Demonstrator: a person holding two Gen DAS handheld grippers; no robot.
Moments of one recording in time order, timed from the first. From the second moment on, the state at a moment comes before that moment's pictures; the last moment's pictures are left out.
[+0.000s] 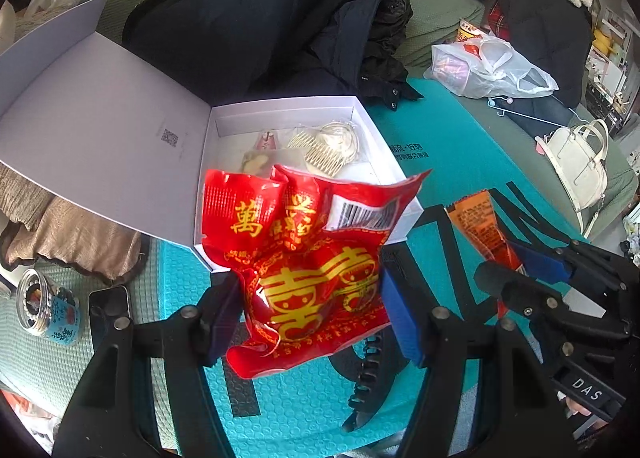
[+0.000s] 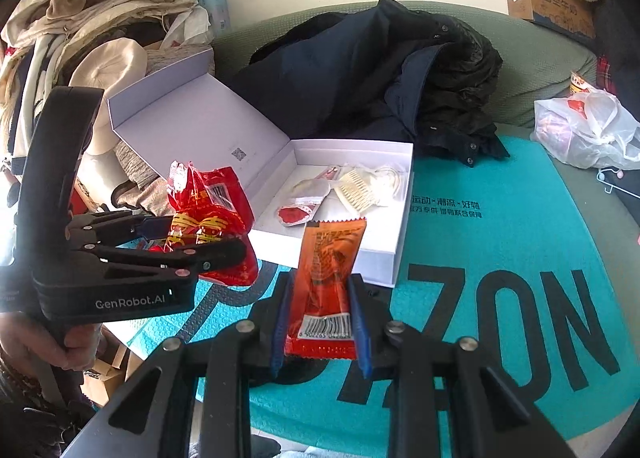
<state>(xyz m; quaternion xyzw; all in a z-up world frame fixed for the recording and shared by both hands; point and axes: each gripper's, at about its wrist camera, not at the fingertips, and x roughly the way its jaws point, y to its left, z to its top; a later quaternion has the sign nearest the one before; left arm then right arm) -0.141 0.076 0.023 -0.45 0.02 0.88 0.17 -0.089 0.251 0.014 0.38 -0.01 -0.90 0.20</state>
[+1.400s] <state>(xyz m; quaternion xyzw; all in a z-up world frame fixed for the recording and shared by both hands) -0.323 0.085 0.020 -0.43 0.05 0.89 0.10 -0.268 0.214 0.016 0.39 0.00 -0.90 0.19</state>
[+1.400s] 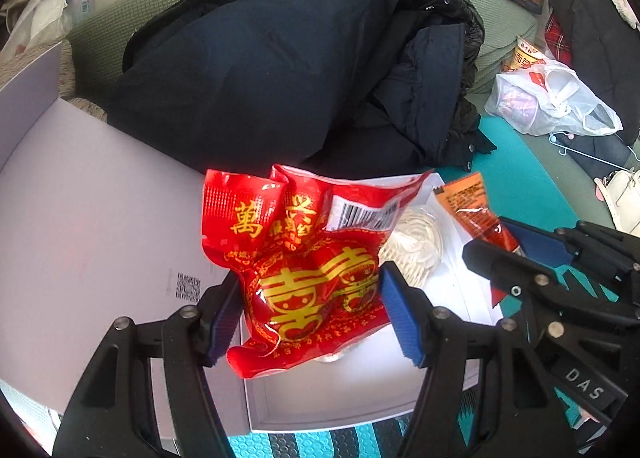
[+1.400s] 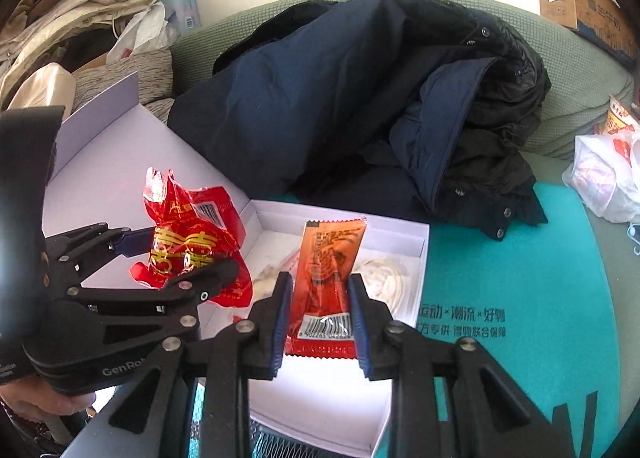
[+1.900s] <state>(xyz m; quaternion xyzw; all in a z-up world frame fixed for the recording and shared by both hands) -0.389 0.085 0.006 -0.44 0.07 0.89 0.07 -0.334 0.202 0.016 0.42 -0.02 -0.89 0.17</state>
